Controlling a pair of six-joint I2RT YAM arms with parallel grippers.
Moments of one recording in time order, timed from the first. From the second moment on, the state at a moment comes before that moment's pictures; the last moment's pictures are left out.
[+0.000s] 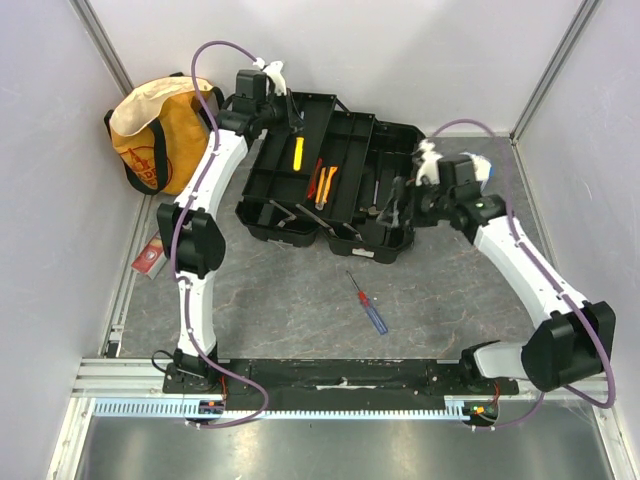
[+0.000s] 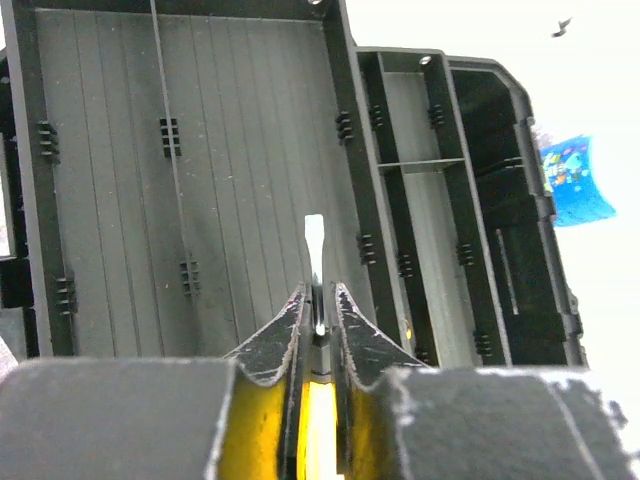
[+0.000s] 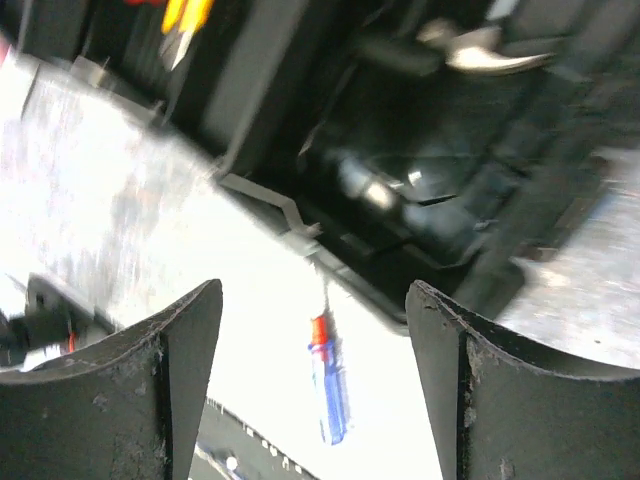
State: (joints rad) left arm -0.26 2.18 2.25 -0.55 0.33 -0.26; right arm 0.23 1.34 1.18 -0.55 -0.36 0.33
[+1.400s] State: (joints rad) left arm 0.00 1.76 1.79 -0.52 0.17 -0.42; right arm 0.93 1.54 0.79 -0.33 0.18 0.33
